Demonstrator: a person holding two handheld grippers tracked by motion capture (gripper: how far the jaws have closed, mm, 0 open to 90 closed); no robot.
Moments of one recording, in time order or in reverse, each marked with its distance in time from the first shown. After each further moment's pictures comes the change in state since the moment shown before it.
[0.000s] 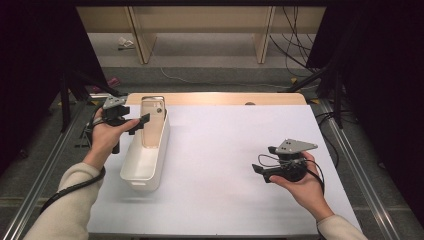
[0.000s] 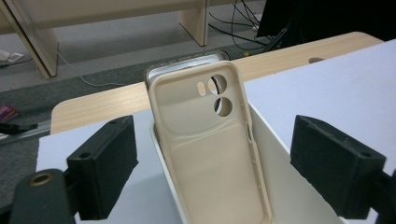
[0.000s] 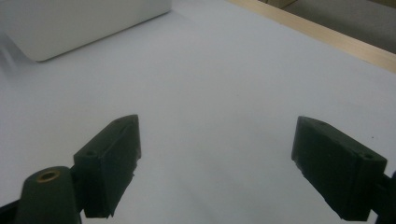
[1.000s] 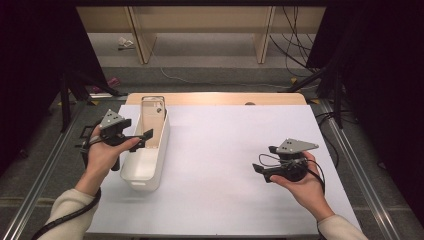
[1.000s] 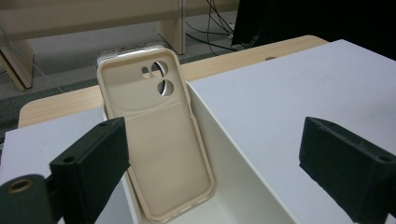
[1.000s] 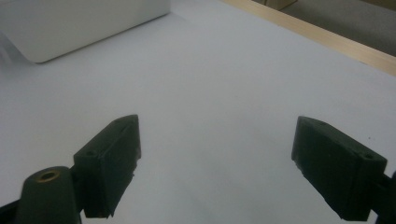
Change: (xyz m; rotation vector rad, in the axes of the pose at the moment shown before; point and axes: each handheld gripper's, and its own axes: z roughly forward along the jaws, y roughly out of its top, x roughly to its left) left arm -0.035 -0.025 -0.041 -0.048 -0.085 0.017; right arm -0.001 0.000 -0.001 -0.005 -0.003 -0.001
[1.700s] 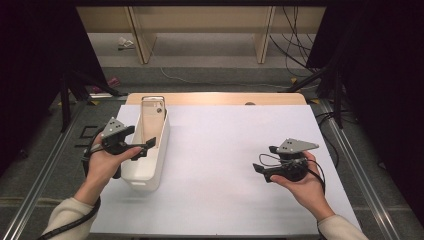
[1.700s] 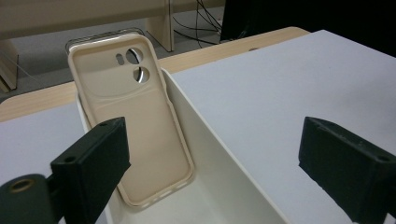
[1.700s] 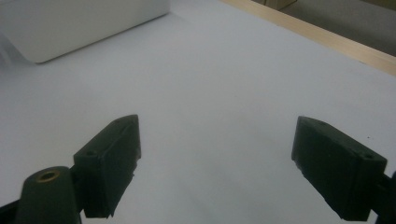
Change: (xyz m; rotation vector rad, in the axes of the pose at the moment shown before) left arm -0.015 -0.012 -0.007 0.012 -0.041 0.024; right arm -0.001 0.000 0.000 0.001 -0.001 0.003
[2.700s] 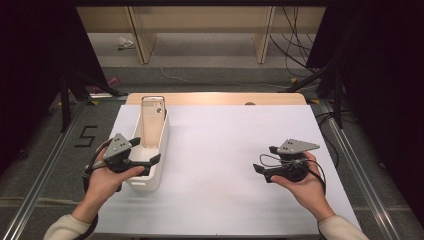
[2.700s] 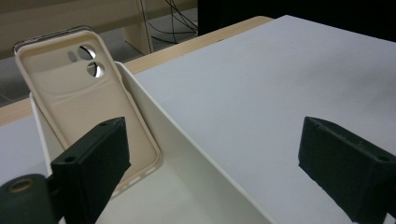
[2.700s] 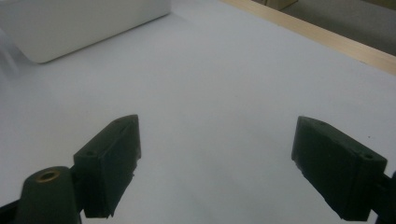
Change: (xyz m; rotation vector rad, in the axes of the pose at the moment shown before) left arm -0.029 -0.024 -0.017 -0.019 -0.076 0.119; right arm 0.000 -0.001 -0.001 -0.003 0.004 0.001
